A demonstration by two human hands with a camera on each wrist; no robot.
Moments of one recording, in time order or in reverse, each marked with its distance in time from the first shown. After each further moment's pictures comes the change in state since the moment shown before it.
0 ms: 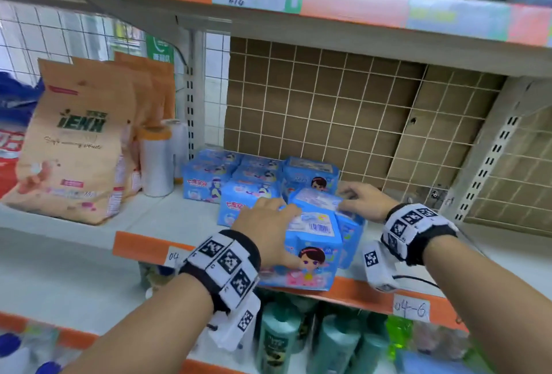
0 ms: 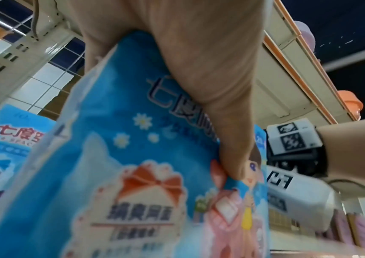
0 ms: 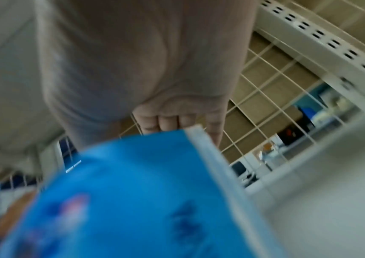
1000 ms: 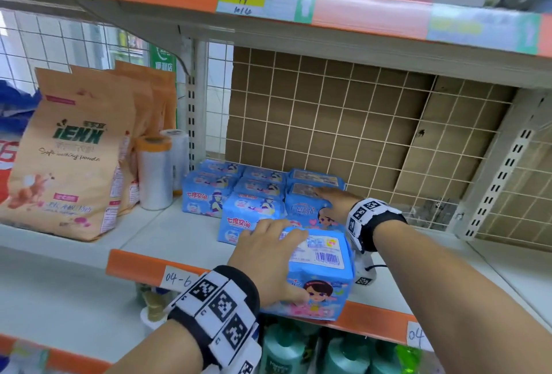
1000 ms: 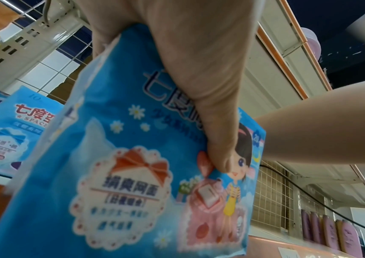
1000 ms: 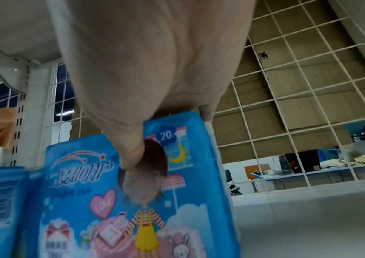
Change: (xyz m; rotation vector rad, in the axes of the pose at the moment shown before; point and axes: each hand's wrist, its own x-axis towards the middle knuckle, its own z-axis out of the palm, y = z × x) left_hand -0.006 -0.005 0.017 0.009 0.139 0.029; right_hand 0.061 -0.031 0.020 -0.590 -0.156 -0.145
